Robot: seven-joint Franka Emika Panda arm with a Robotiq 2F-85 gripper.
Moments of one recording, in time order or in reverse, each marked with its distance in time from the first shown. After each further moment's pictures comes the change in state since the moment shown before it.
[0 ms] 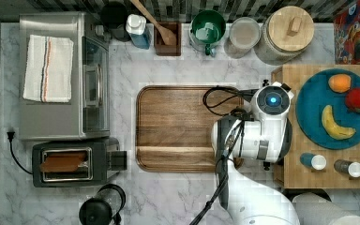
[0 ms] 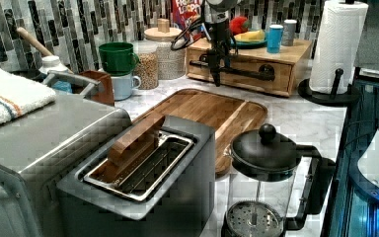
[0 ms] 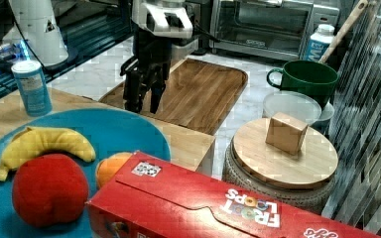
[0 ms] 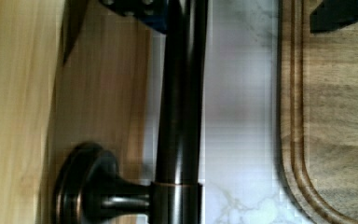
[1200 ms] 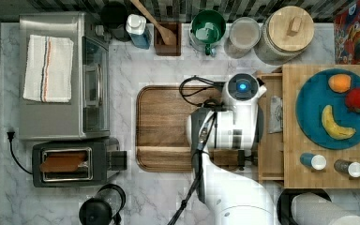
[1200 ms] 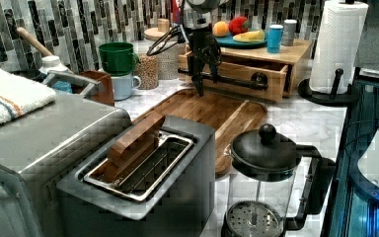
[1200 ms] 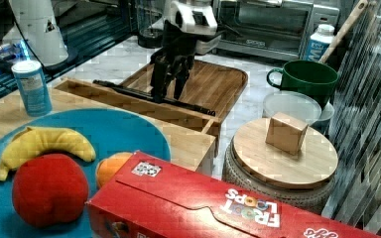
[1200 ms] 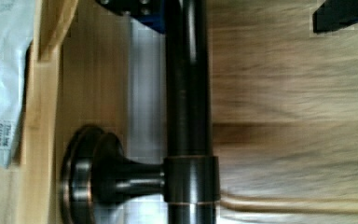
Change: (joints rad) arm 0.054 0.017 0.106 0.027 0.054 -0.094 0.185
